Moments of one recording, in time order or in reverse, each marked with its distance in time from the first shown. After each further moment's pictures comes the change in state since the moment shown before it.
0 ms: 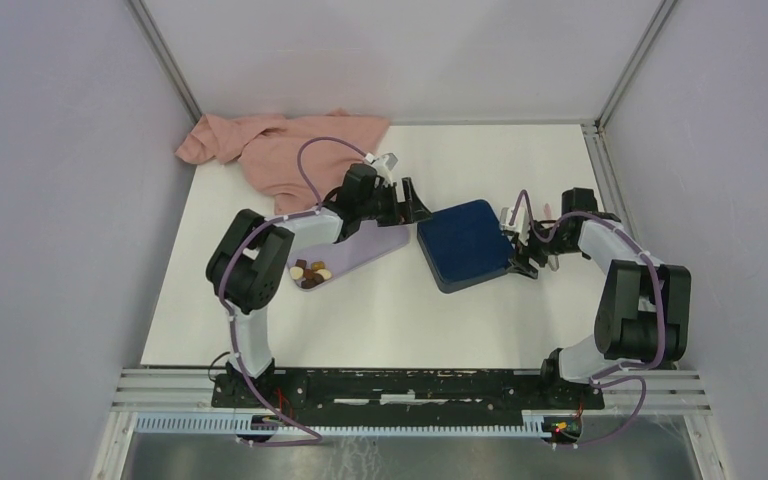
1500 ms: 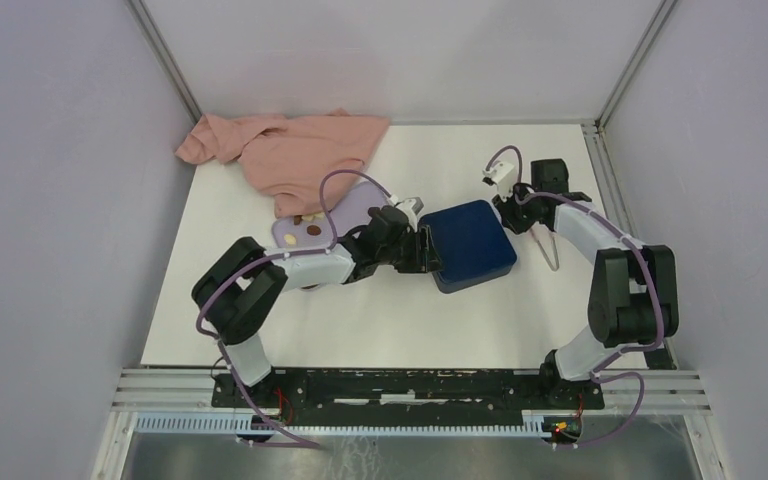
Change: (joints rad) left arm -0.264 -0.152 -0.162 -0.108 -0.197 -0.098; right arm 0.203 0.091 0.145 0.321 0.469 0.750
